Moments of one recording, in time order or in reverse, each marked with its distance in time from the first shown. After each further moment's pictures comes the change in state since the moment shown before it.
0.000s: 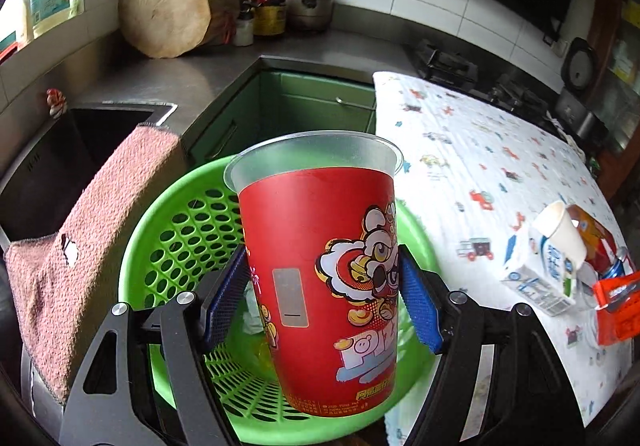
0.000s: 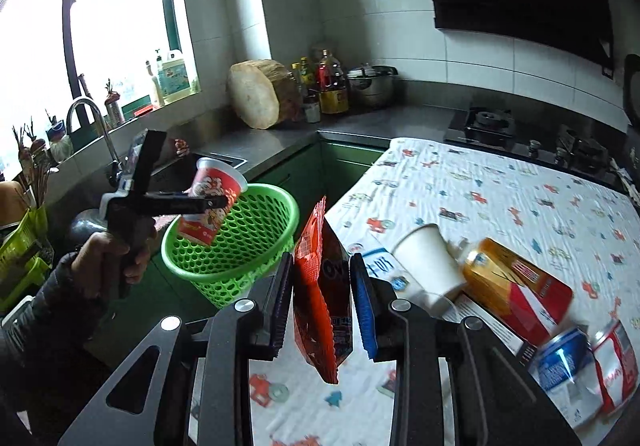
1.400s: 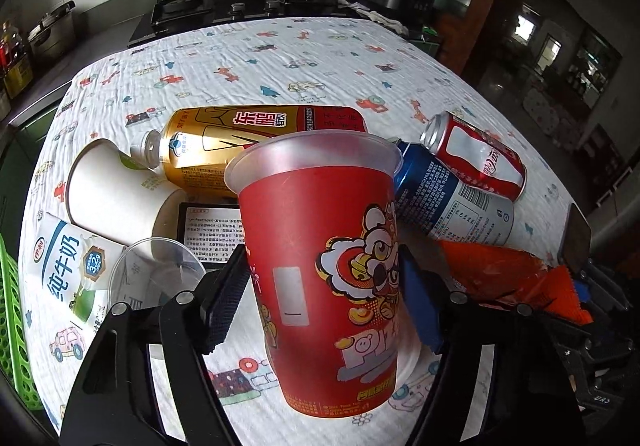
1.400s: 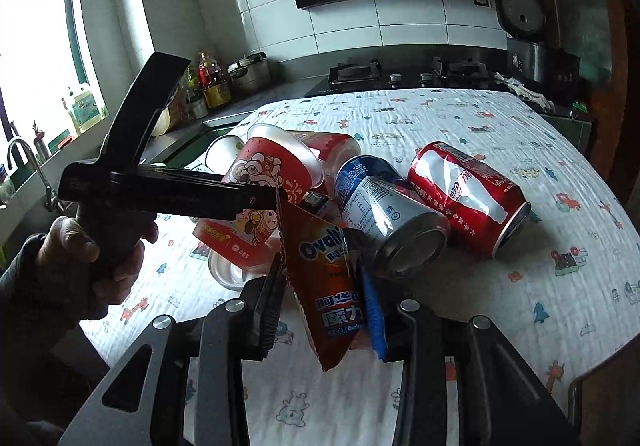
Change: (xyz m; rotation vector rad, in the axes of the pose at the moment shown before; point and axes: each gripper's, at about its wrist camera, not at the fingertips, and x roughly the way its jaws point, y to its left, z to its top) left arm 0.003 -0.384 -0.091 0.457 0.165 -0.416; right arm -0.137 -0.155 -0.165 0.269 -0.010 -0.267
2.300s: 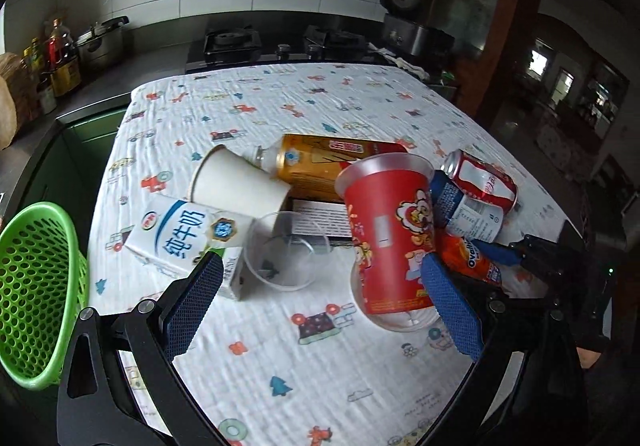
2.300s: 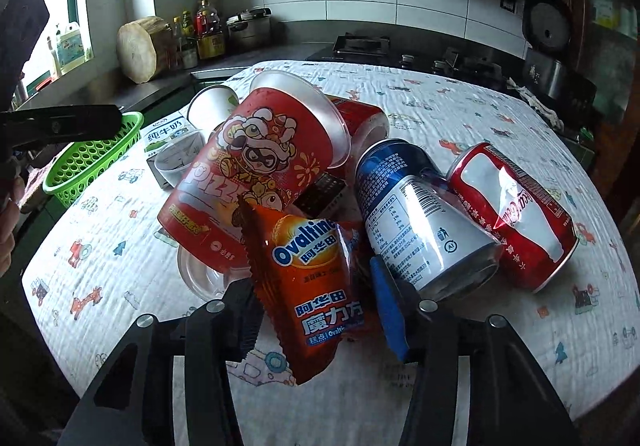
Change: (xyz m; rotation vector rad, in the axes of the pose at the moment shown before) left arm -0.081 0.042 -0.028 -0.041 -0.138 0.050; right arm 0.069 0.028 0.008 -0.145 0.119 -0.102
